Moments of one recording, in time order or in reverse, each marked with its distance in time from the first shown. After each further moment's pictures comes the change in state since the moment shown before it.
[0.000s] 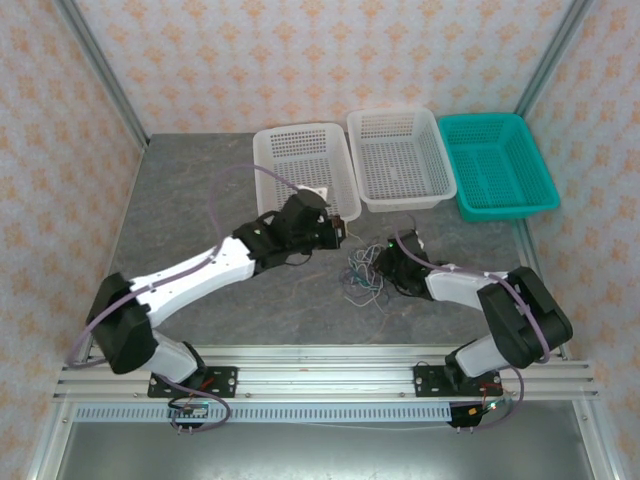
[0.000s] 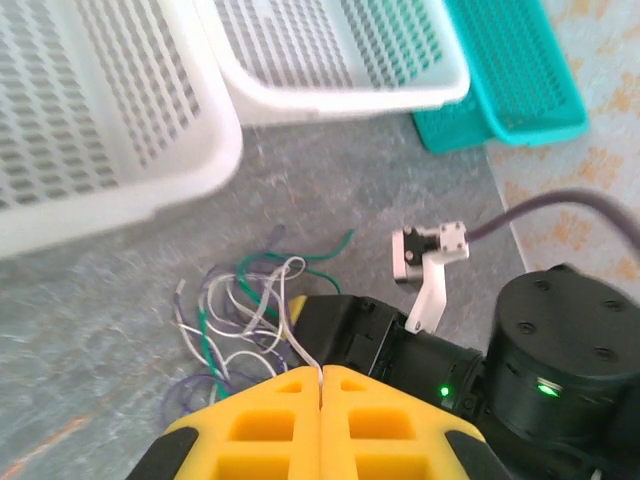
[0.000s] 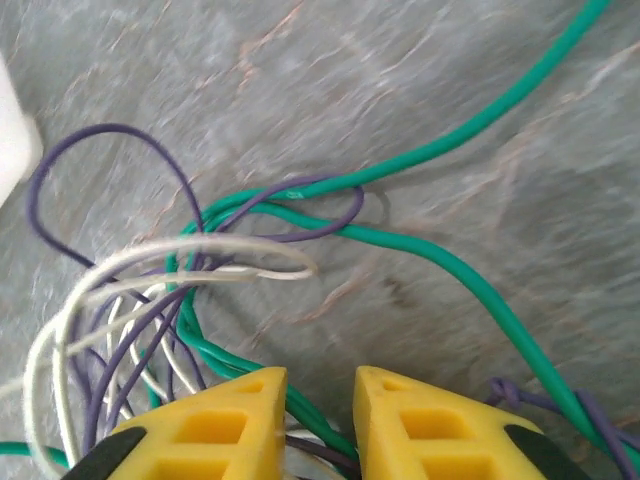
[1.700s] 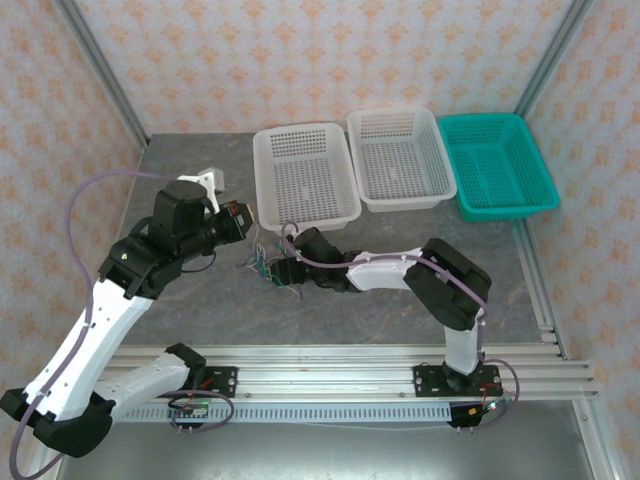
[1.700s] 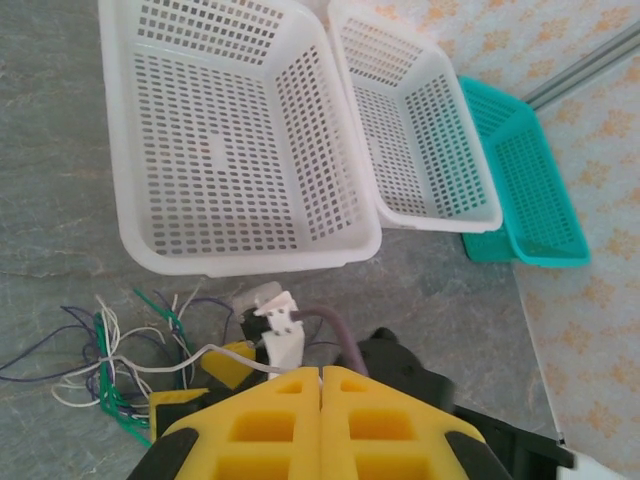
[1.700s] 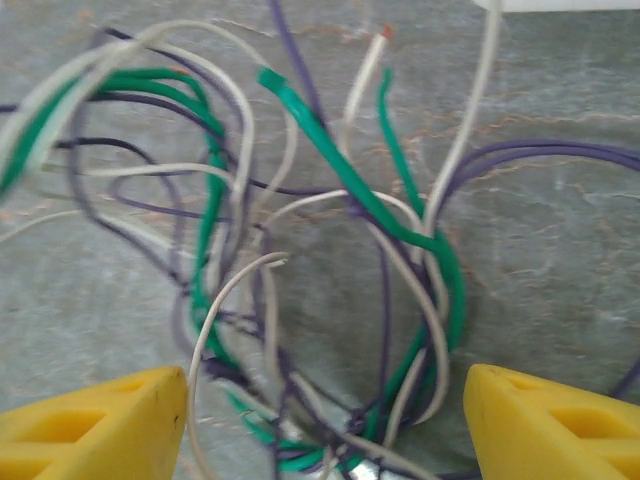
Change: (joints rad) left arm 0.310 -0.488 0.064 -0.489 0.042 0.063; right arm 0.488 0.451 0.530 0.065 -0.115 -0.400
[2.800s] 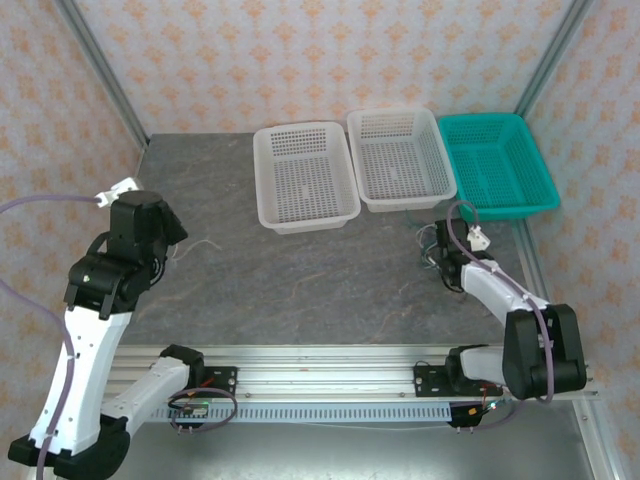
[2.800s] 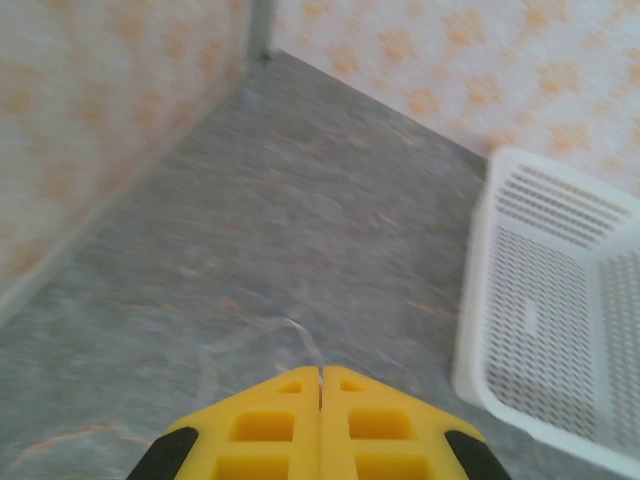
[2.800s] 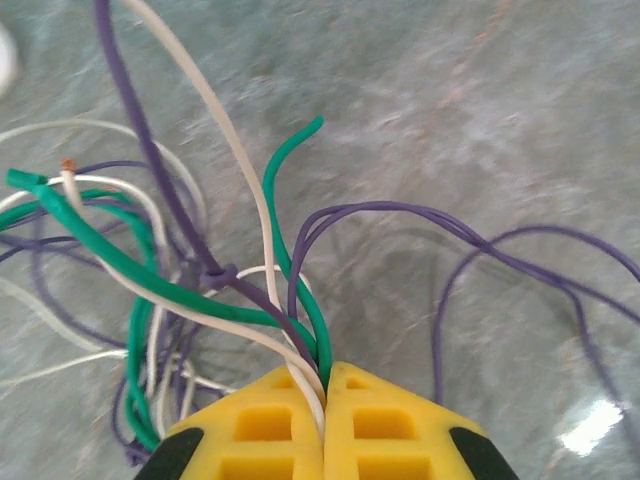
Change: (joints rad) left arm 0.270 -0.085 0.035 -0.214 -0.408 0.084; right arm -0.806 -0.655 -0.450 -0.473 0.382 0.293
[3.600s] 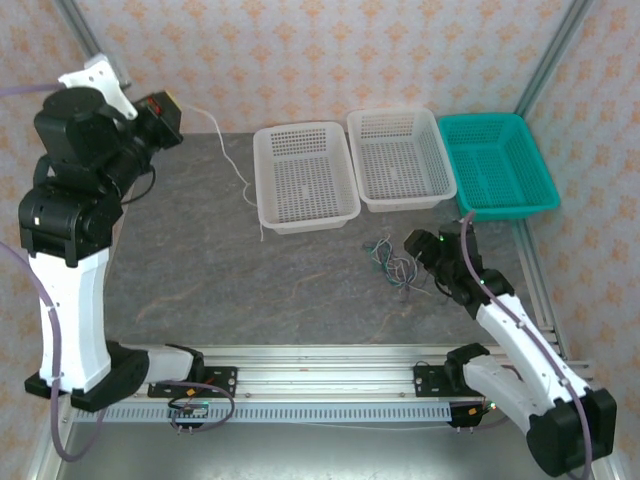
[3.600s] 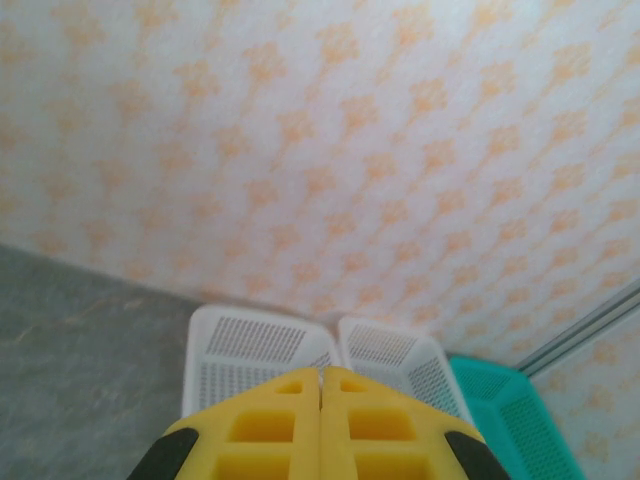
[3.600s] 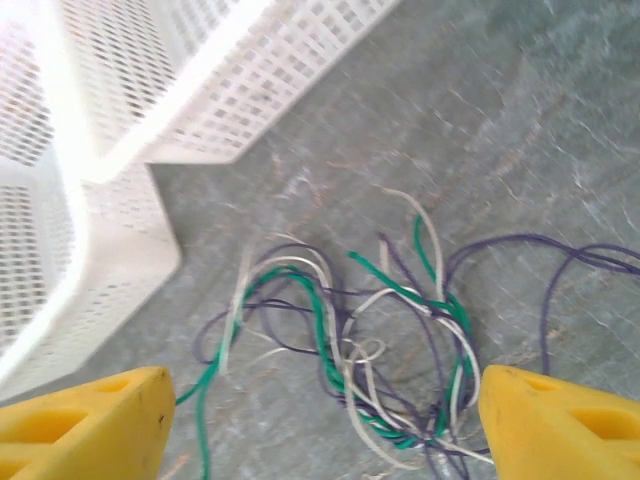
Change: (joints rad) left arm 0.002 0.467 0.922 0.040 0.296 0.084; right arm 0.164 -0.420 0.035 -0.143 -0.227 -0.013
